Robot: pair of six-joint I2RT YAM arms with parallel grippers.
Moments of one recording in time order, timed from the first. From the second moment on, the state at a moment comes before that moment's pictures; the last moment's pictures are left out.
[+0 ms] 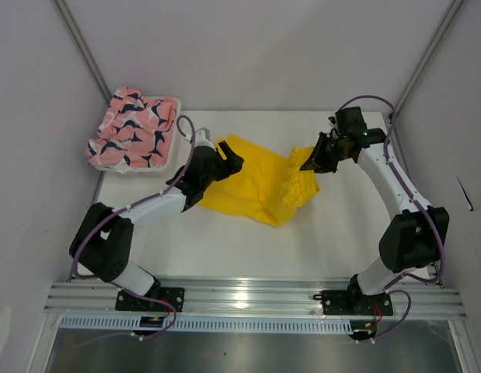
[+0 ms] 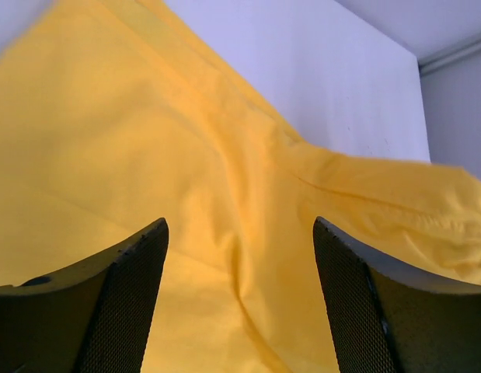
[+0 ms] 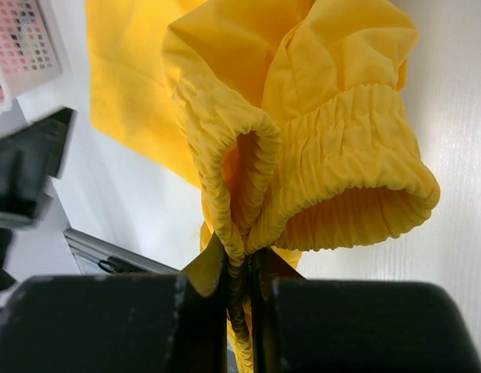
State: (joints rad) left arm -0.59 1.54 0.91 0.21 -0.19 -0.79; right arm 0.20 1.61 1.51 -0.89 -0.38 0.55
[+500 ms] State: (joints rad) left arm -0.42 1.86 1.23 -0.10 -0.04 -0.61; right arm -0.09 1.35 0.95 -0.78 -0.36 0.47
